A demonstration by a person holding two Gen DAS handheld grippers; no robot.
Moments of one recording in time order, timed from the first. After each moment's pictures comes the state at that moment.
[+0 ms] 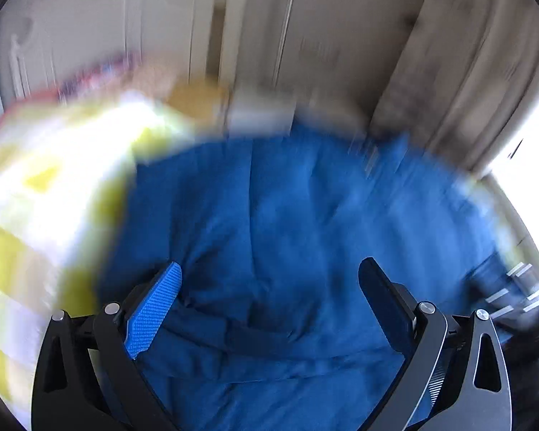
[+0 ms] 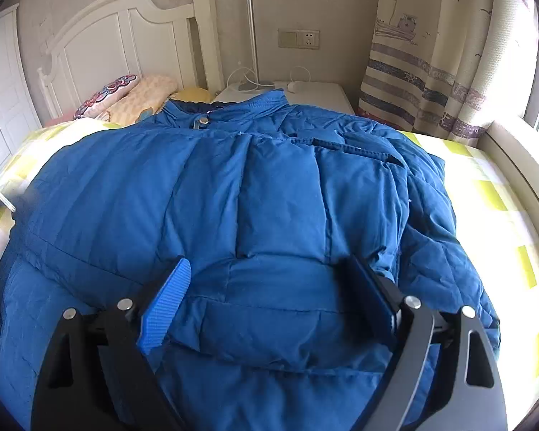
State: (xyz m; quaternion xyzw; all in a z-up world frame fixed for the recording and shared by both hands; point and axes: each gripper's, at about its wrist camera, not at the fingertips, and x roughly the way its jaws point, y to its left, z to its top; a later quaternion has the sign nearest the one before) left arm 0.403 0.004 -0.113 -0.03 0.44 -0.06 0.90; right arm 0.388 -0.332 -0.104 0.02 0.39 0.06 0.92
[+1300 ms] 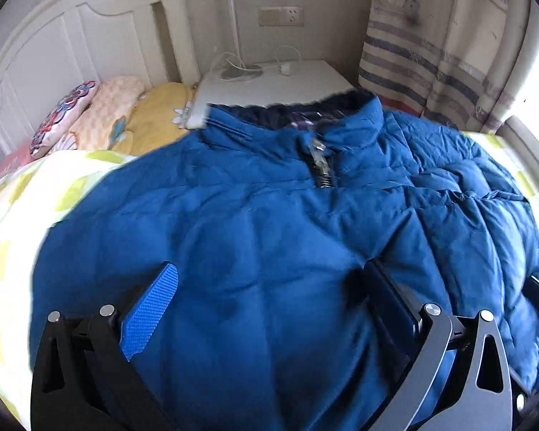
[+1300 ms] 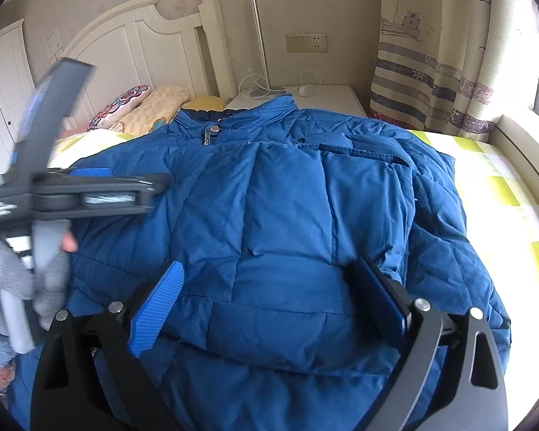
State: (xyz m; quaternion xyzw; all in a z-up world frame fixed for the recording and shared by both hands) left arm 0.467 -0.103 -0.100 0.06 0.43 -0.06 0.90; right arm 0.387 -0.338 -0.103 0.04 0.38 0.09 0.92
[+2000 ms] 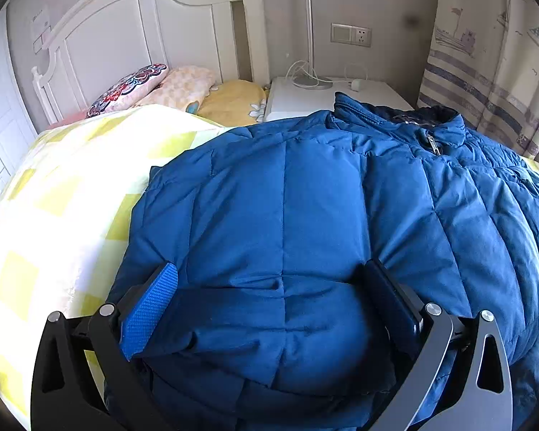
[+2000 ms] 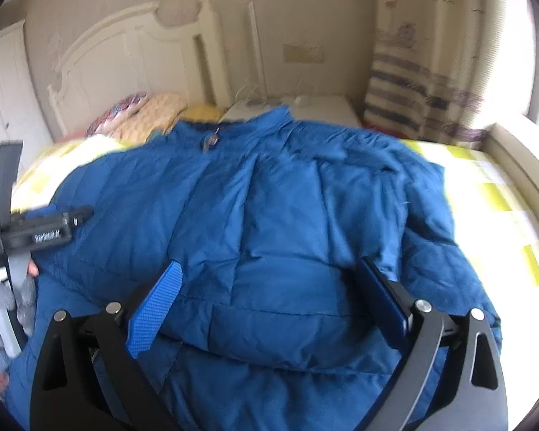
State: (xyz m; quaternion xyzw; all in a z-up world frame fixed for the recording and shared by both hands) left arm 0.421 -0.012 -0.121 0.03 0.40 0.03 0.91; right arm 0.375 -0.337 -0.094 0.05 0.35 0.07 0.93
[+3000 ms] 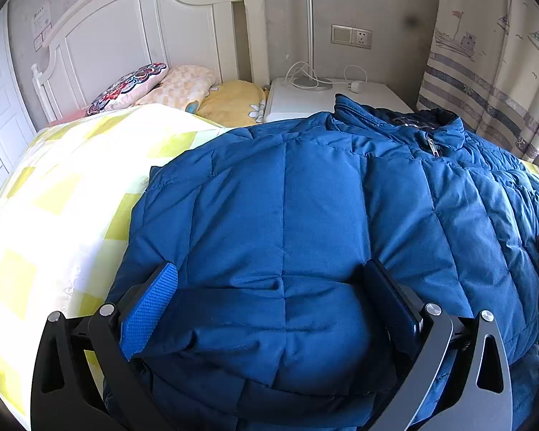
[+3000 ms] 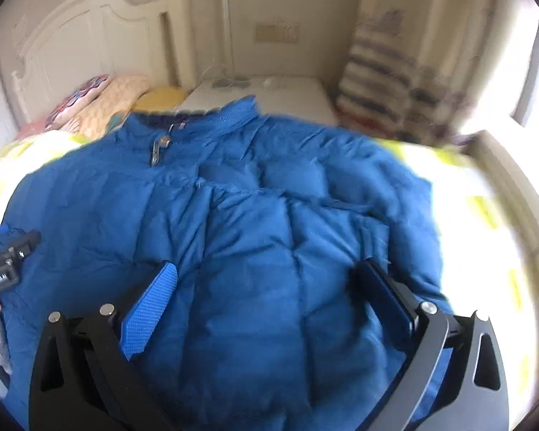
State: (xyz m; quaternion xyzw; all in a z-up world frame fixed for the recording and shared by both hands) left arm 0.424 -0.013 -0.122 0.03 0.40 0.02 0.92; right arm 0.429 -0.334 -0.086 0.01 0.39 0.00 0.92
